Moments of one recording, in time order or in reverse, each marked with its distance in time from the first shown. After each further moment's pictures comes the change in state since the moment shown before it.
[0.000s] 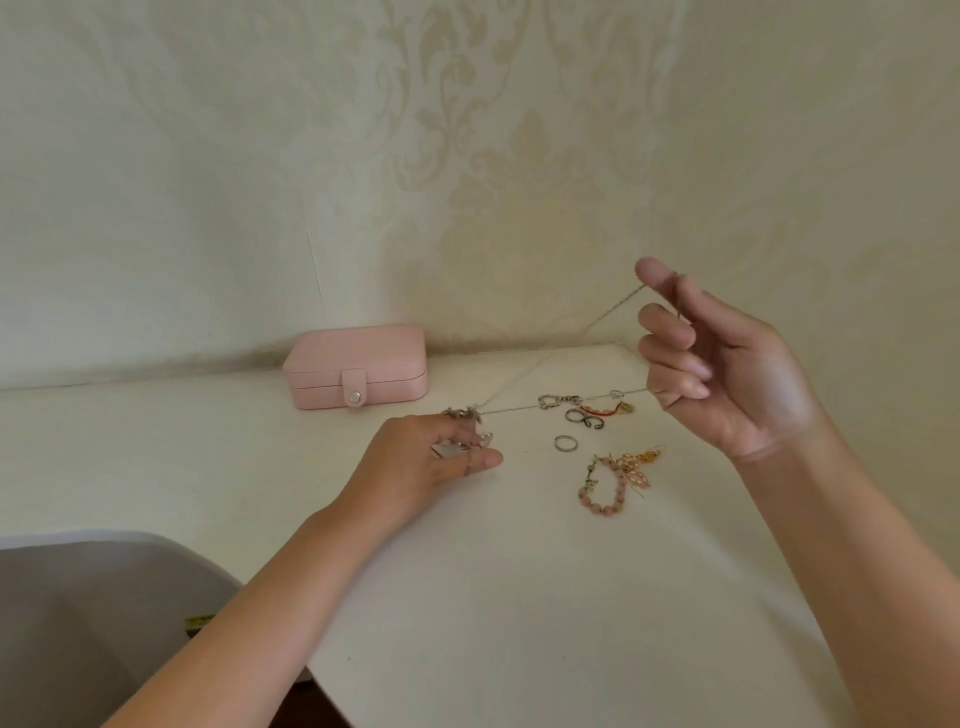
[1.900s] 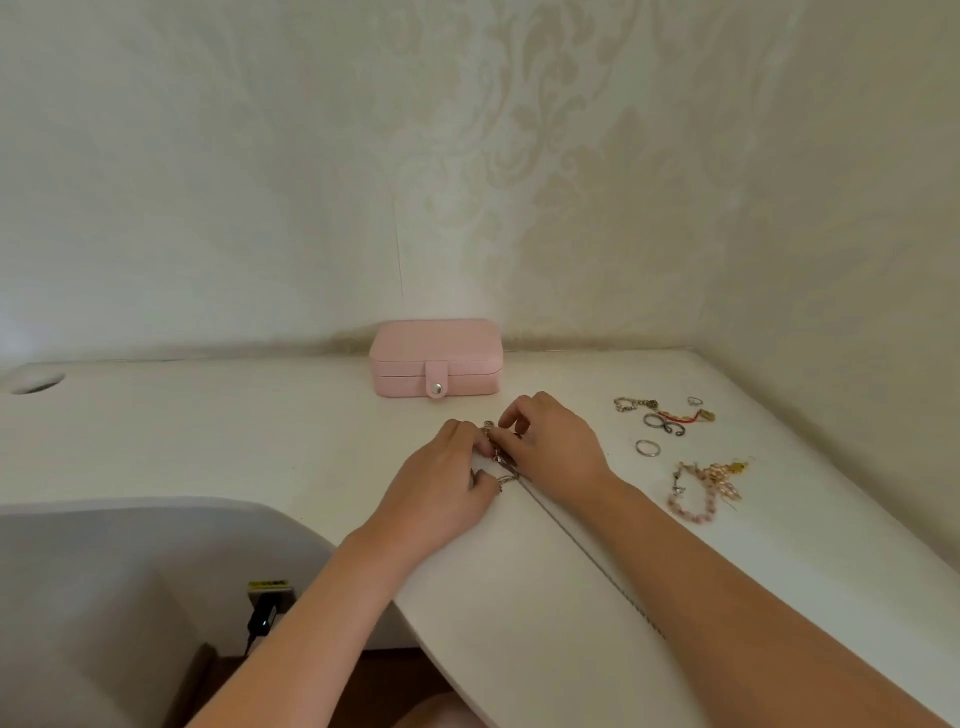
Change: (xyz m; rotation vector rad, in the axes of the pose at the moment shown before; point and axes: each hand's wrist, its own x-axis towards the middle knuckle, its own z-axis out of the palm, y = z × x) left_hand -0.028 -0.034 -0.031 0.427 0.045 0.053; right_hand 0.067 0.173 0.035 -1.661 0.118 0.038
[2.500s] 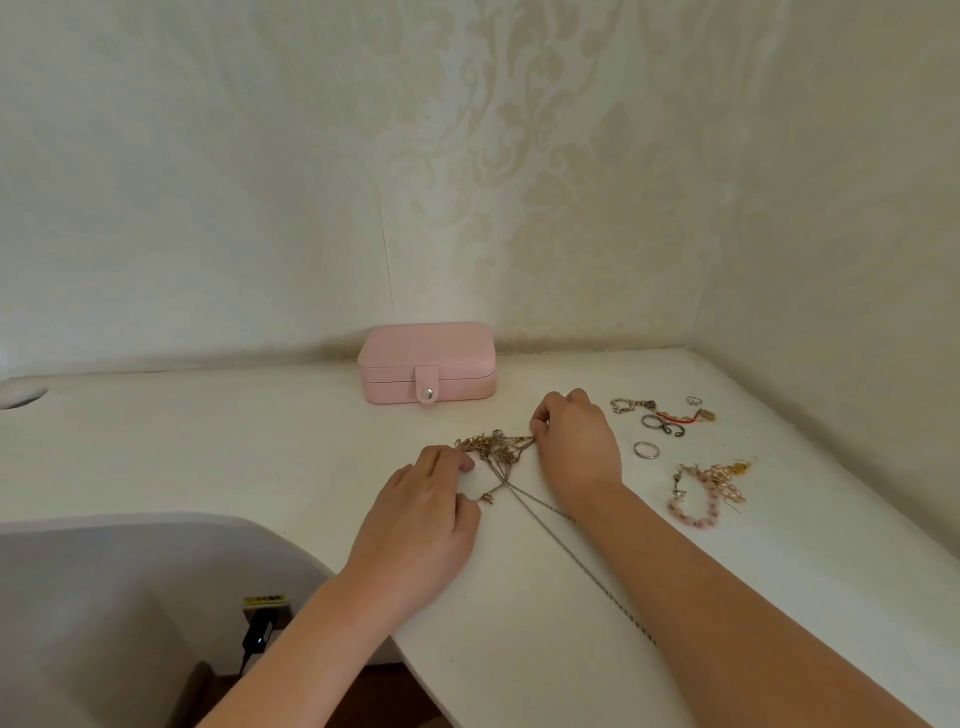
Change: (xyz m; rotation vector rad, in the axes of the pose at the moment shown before) left_hand -0.028 -0.001 0.003 0.071 0.078 0.033; right_hand 0.008 0.017 0.002 -0.166 0.172 0.141
